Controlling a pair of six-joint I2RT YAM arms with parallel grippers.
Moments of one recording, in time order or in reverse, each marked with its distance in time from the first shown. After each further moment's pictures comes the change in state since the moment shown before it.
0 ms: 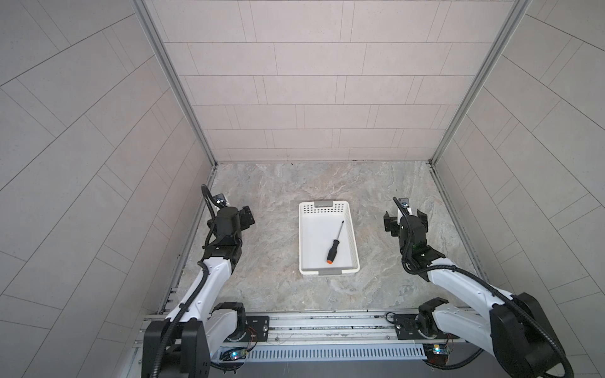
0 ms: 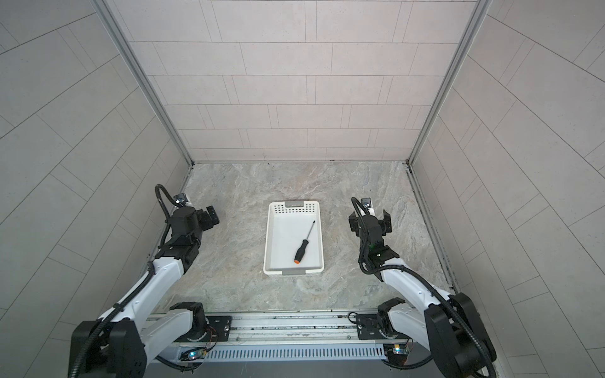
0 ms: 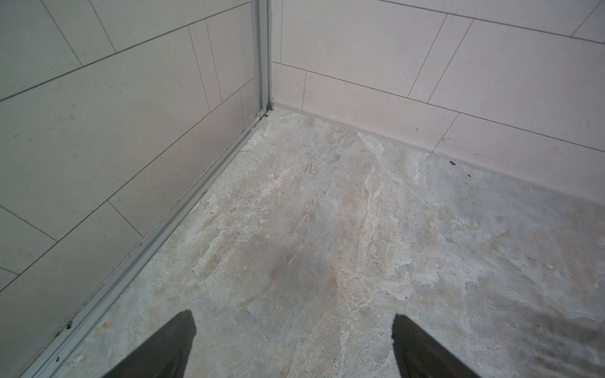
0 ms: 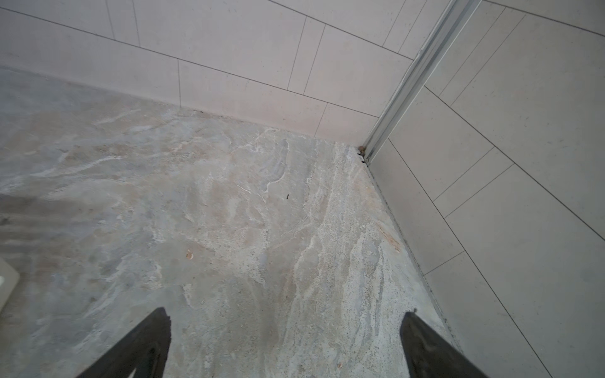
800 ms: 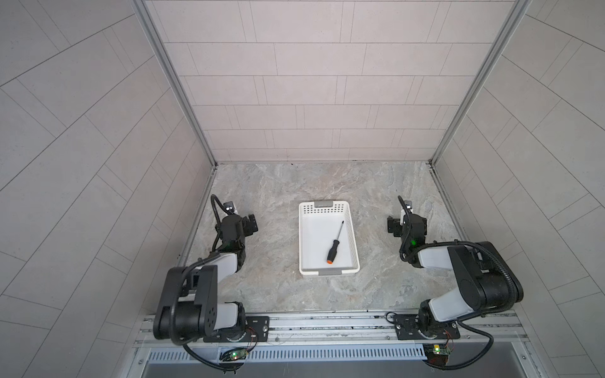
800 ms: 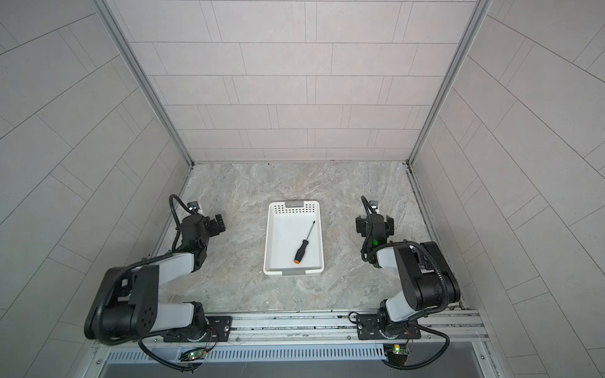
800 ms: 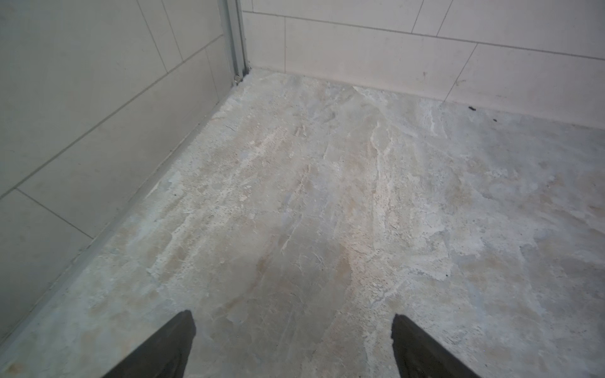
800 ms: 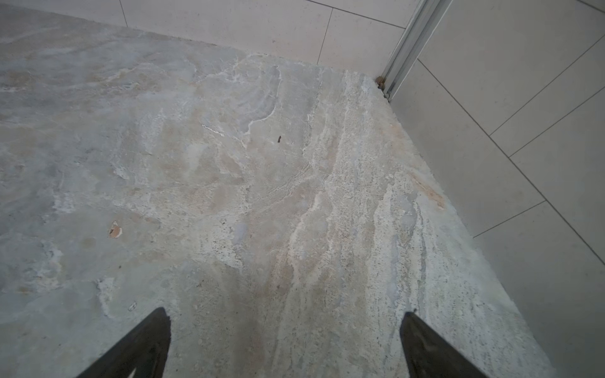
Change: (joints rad) left arm 0.055 0.425 -0.126 0.502 0.166 0.122; right arm -0.221 0.383 -0.017 0.325 -0.225 0.061
